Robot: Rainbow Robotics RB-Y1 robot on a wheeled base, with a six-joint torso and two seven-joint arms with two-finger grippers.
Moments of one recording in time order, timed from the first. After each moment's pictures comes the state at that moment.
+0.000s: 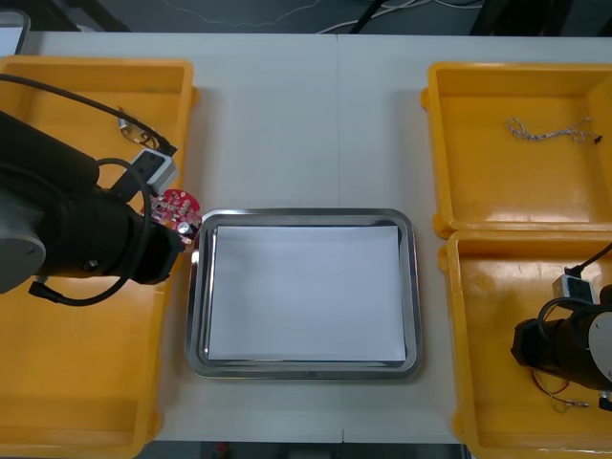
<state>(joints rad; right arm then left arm) 0.17 -0.37 -0.13 -2.10 -0.36 1.57 1.24 -0.37 0.88 -0.26 -2.36 0.83 1.65 -1.09</state>
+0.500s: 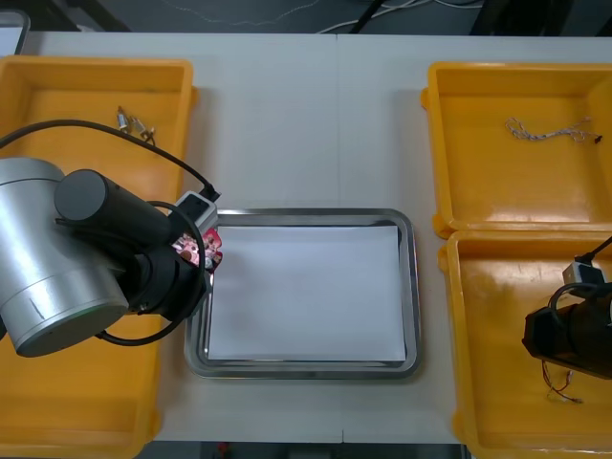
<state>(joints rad) 0.08 -0.38 -0.20 -2.15 -0.40 1.78 1.24 -0.41 0.78 -0.50 -2.38 0.59 1.77 -1.08</state>
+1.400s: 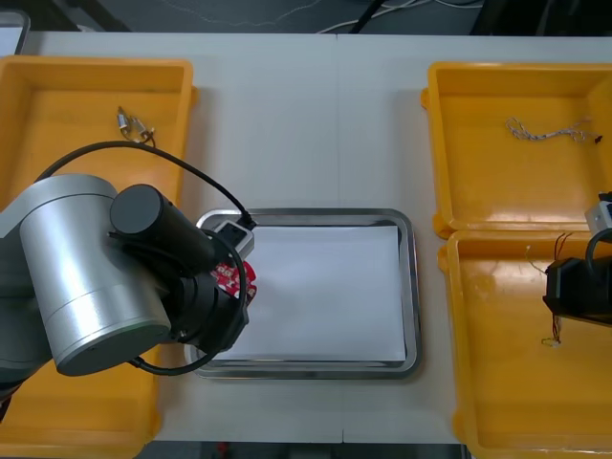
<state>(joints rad) -0.03 -0.44 -0.32 -2.34 -0.65 1.91 1.25 -0.42 0.62 -0.56 -2.38 0.61 1.90 -1.03</state>
